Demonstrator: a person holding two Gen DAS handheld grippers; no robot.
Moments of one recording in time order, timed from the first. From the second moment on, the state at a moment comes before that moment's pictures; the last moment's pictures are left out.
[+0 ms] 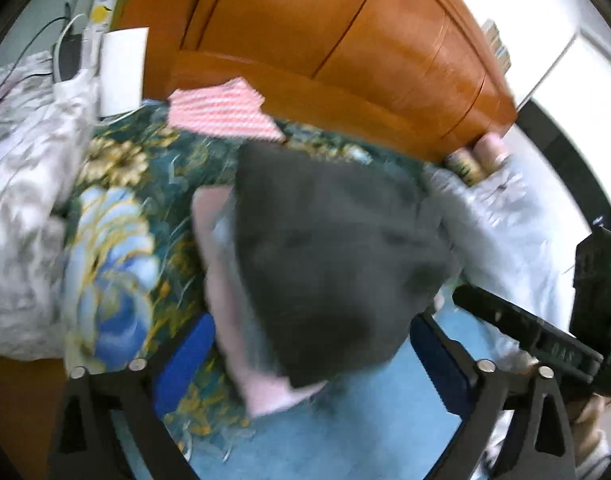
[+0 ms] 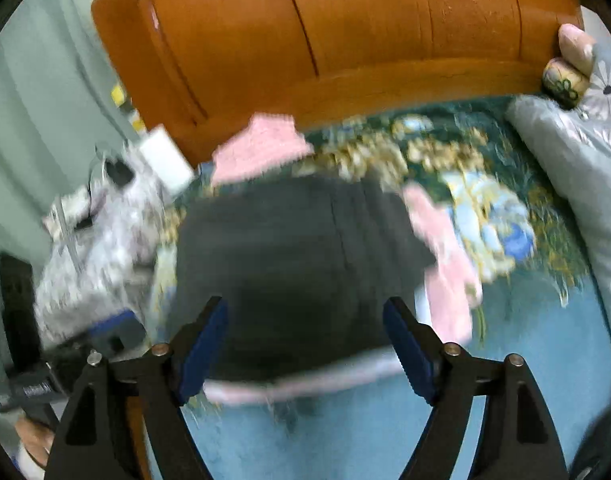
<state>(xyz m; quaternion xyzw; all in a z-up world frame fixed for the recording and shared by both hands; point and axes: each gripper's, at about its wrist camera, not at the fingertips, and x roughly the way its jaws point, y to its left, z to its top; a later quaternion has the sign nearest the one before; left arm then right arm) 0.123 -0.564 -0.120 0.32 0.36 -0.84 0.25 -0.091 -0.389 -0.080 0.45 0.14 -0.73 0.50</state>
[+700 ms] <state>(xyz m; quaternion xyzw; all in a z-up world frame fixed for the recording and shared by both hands) 0.102 -0.527 -0.195 0.33 0.28 -0.85 0.30 -0.051 -0.367 -0.175 0.38 0.14 -0.82 0.40</state>
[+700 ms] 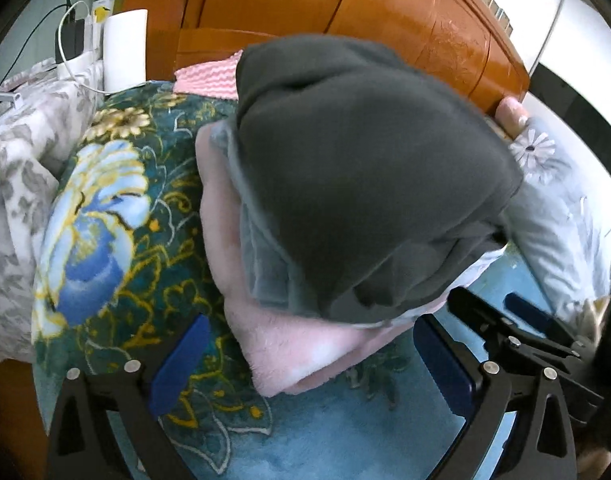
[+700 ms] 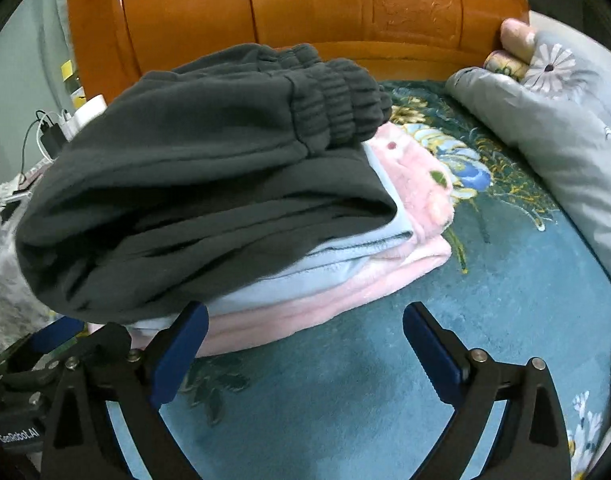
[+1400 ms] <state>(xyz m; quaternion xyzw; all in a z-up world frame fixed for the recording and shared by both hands) 0.097 -0.519 -0.210 0.30 0.20 -0.87 0.33 -0.035 -0.370 -0.205 0.32 0.16 -0.86 0.36</state>
